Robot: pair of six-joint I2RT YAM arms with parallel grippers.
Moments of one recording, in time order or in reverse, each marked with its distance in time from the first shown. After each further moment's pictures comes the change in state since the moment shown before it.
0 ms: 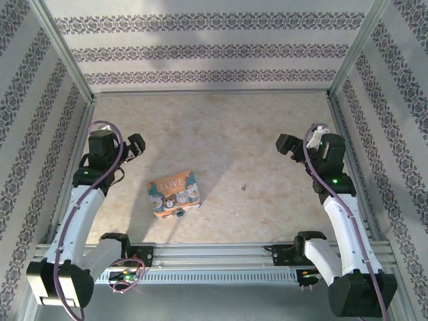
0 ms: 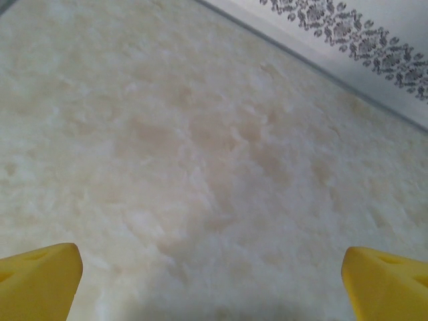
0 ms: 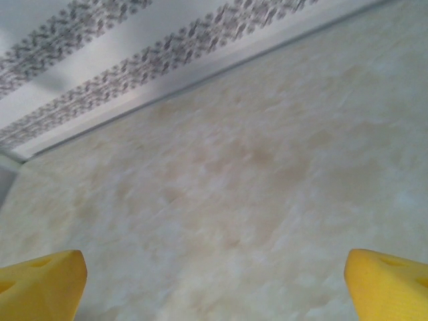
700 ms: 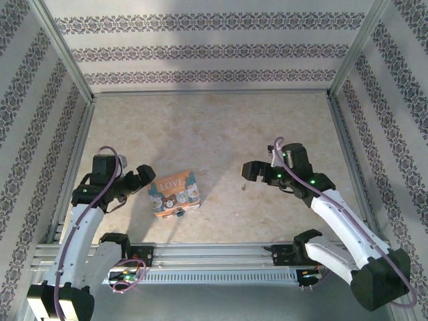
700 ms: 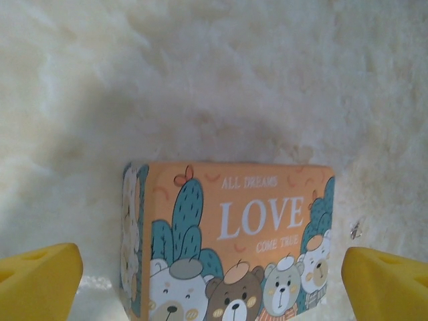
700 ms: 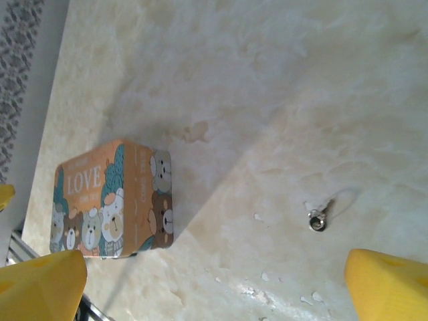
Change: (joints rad) left arm 0.000 -0.169 -0.183 -0.294 0.336 -0.144; right arm 0.418 0.099 -0.052 -0.124 -0.088 0.103
